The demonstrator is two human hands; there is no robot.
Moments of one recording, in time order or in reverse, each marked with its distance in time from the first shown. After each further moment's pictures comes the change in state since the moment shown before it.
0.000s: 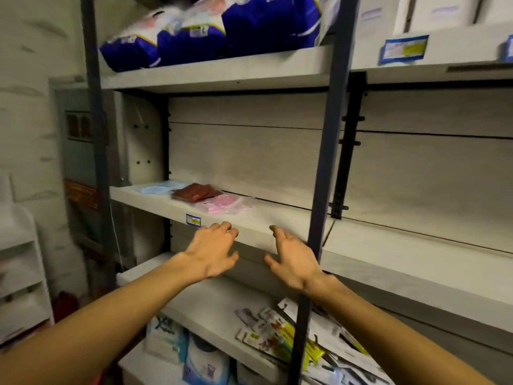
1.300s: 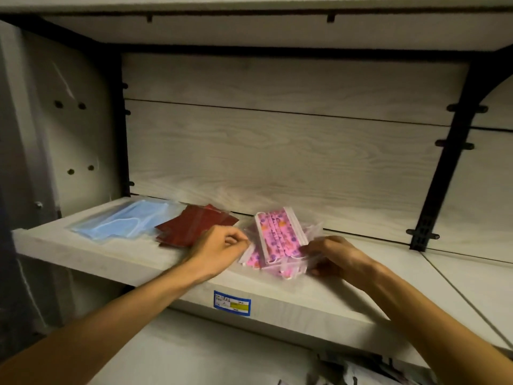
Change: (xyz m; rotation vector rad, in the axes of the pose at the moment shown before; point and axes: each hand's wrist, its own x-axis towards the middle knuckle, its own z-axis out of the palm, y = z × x) left_hand 0.251 -0.243 0.151 -1.190 0.048 0.036; right_hand 0.293 0.012 0.093 1.029 0.001 0.767
